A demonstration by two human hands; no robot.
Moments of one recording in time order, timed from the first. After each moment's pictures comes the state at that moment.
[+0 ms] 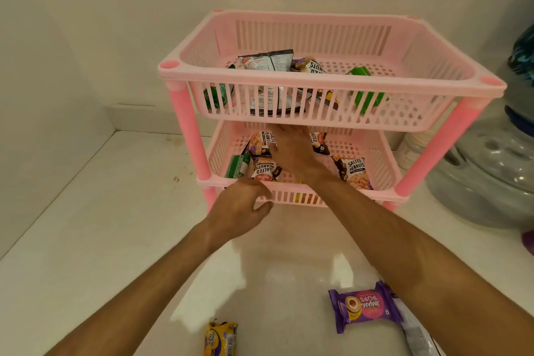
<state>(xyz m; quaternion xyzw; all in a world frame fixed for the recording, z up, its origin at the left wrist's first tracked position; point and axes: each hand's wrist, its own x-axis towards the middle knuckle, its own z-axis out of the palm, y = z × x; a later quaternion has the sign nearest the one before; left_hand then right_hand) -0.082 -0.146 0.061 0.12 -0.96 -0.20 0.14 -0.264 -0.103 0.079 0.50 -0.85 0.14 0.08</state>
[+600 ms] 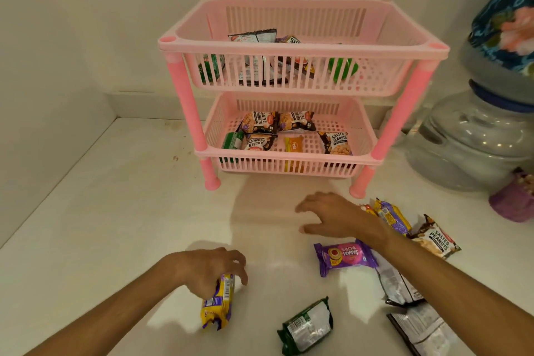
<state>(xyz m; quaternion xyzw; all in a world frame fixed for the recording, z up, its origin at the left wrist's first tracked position) 0.040 -0.105 0.005 -0.03 -0.91 -0.17 -0.38 -0.206 0.091 0.013 0.61 -0.78 0.02 -0.14</state>
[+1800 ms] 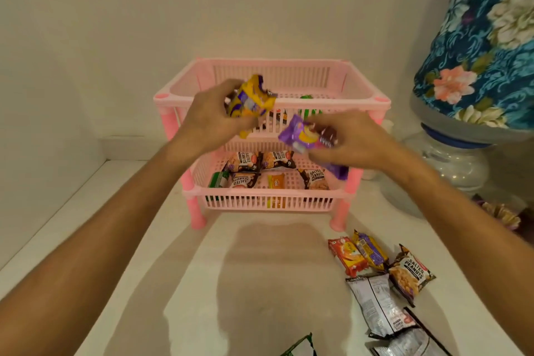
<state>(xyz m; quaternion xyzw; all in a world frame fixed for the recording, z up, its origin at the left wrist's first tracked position) -0.085 -0.119 0.249 0.10 -0.88 -0.33 0.33 -0.222 0.106 0.249 0.56 -0.79 0.22 0.05</state>
